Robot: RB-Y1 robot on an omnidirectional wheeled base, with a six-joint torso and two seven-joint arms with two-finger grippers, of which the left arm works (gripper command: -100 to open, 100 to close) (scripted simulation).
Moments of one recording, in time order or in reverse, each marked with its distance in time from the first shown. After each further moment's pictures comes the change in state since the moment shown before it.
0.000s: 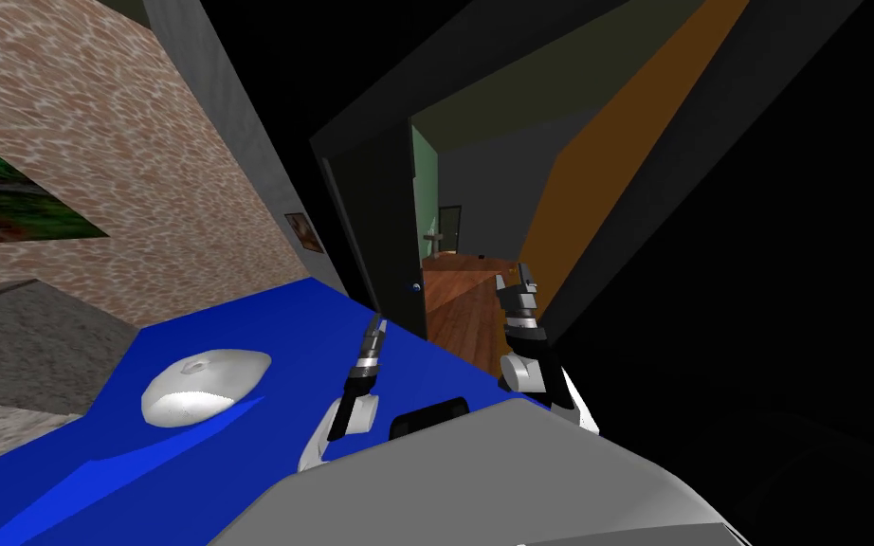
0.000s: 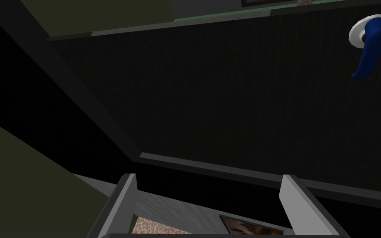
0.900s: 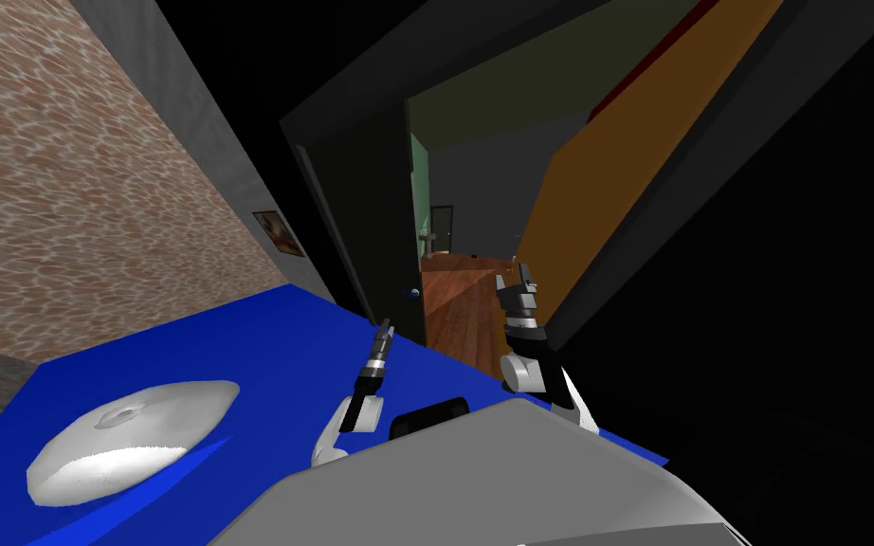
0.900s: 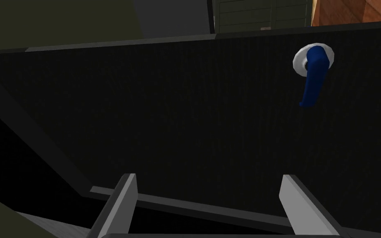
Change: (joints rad) arm -0.088 0.007 -0.030 0.228 -0.010 -0.034 0.030
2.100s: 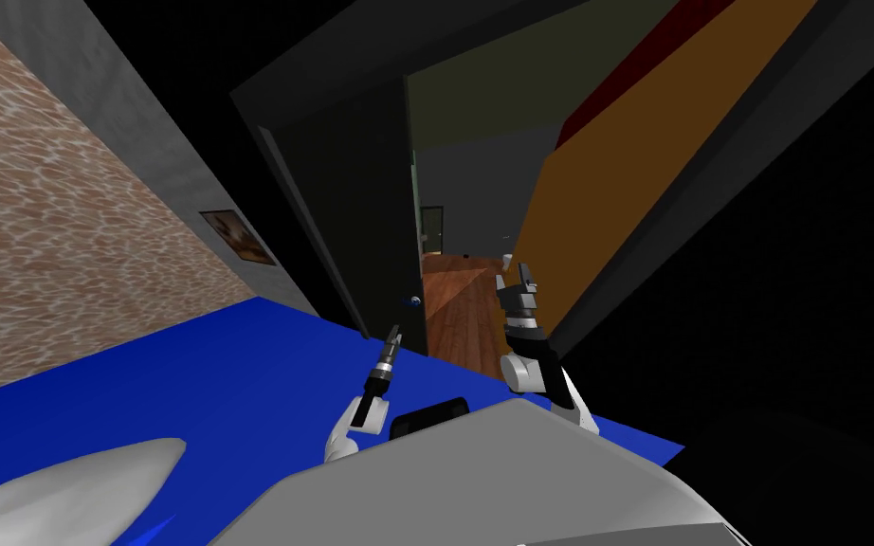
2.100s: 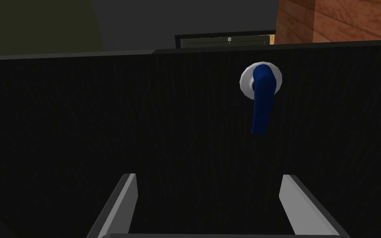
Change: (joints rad) arm -0.107 -0.012 -0.036 0.274 -0.013 -0.039 0.034
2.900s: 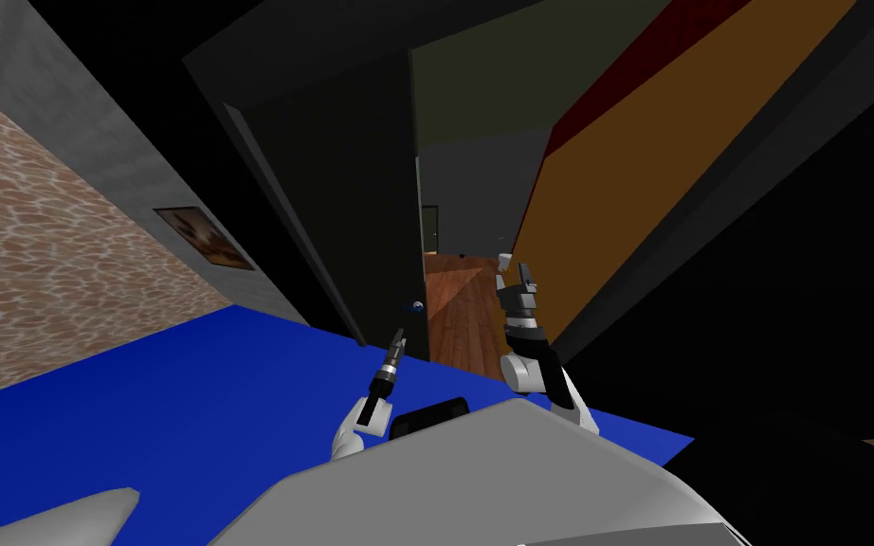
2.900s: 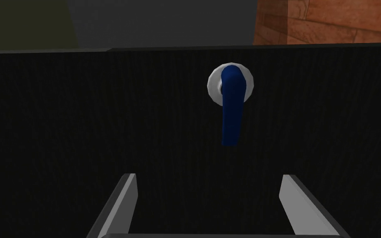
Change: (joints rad) arm -0.067 -0.020 -0.019 0.169 -0.007 -0.028 0.018
